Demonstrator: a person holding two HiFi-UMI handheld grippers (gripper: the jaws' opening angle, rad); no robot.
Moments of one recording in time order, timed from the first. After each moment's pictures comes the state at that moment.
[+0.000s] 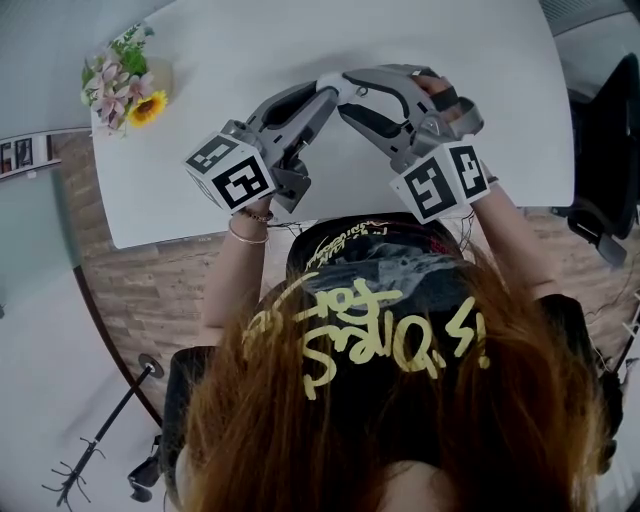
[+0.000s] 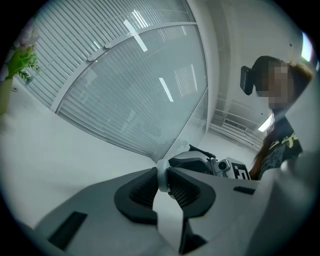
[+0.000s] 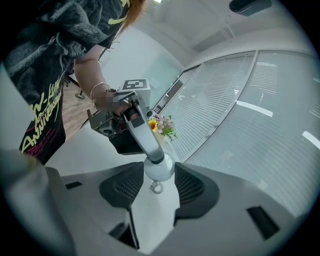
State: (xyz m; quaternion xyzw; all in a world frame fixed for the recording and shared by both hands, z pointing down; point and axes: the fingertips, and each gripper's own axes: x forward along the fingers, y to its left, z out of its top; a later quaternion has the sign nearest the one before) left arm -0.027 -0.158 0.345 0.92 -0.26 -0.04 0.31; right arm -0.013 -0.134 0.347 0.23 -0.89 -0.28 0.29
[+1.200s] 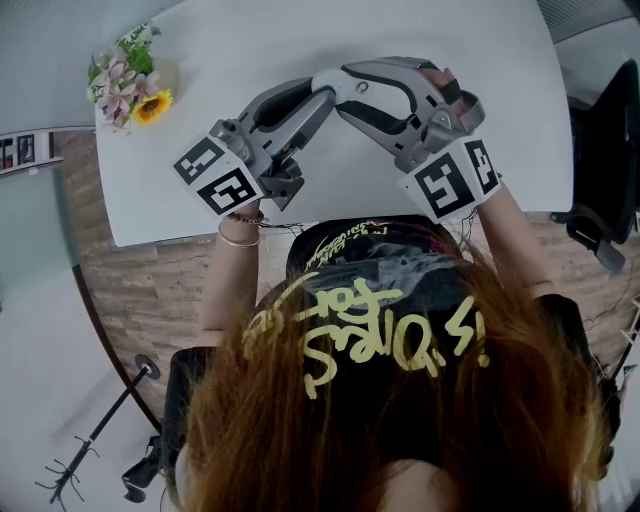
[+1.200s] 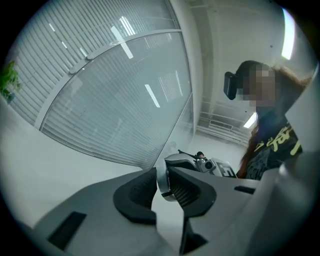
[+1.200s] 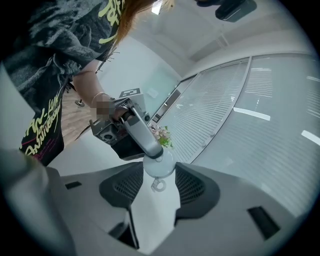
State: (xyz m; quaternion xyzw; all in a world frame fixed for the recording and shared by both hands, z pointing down) left arm -0.024 -0.151 0.302 0.94 -0.22 -0.07 0.25; right arm -0.011 -0.136 0.312 0.22 -0.90 -0.29 0.24
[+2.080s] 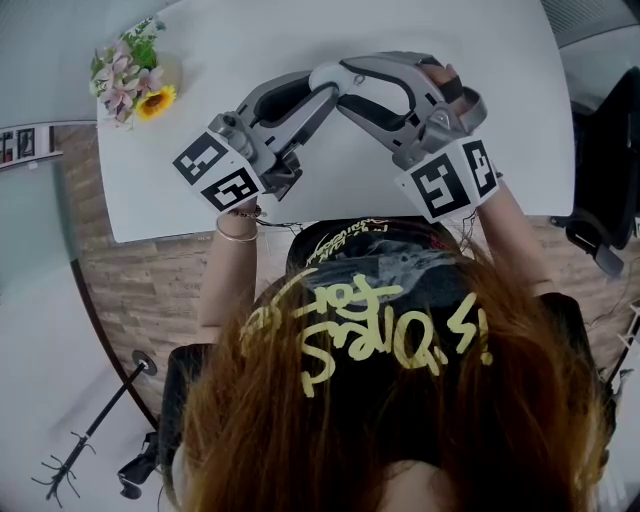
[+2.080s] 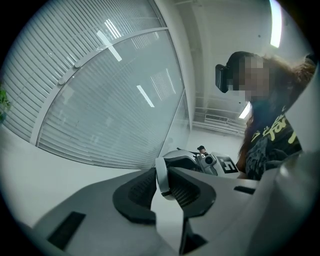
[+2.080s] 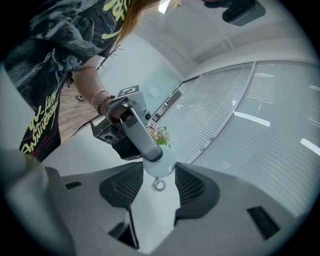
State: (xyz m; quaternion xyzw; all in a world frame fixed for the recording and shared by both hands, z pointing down) left arm -0.024 -0.151 0.293 0.96 -0.21 -0.05 0.19; right arm -0.016 -0.139 0.305 0.22 -0.89 -0.31 0.24
